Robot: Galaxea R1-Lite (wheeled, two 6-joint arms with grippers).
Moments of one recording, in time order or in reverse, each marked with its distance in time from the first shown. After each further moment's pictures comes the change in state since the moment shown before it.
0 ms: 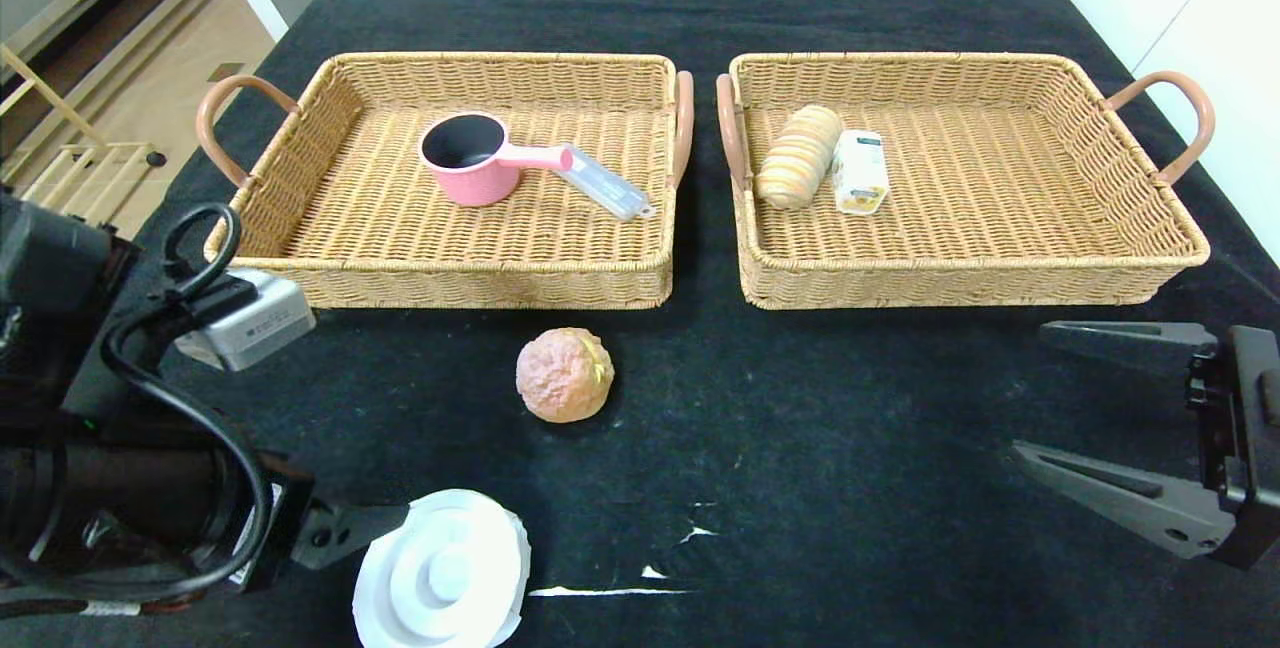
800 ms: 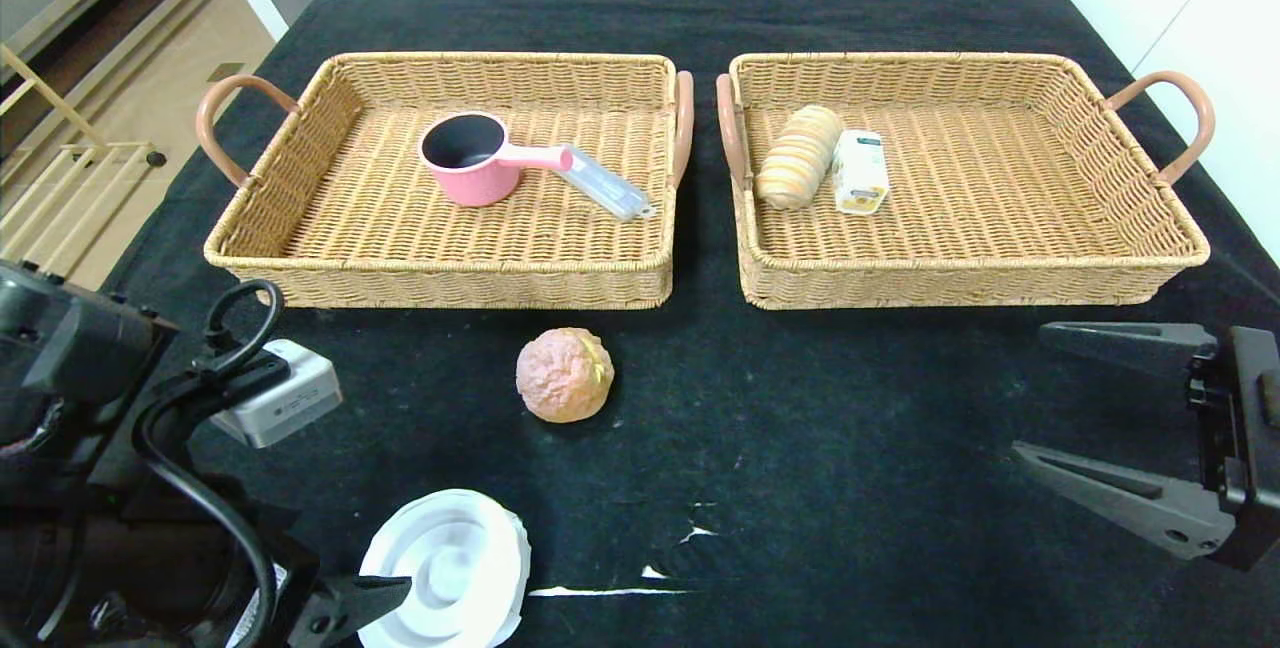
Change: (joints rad) left arm -0.026 -0.007 0.093 -0.005 -0.039 0.050; right arm 0.001 0.000 0.001 0.000 0.000 0.000
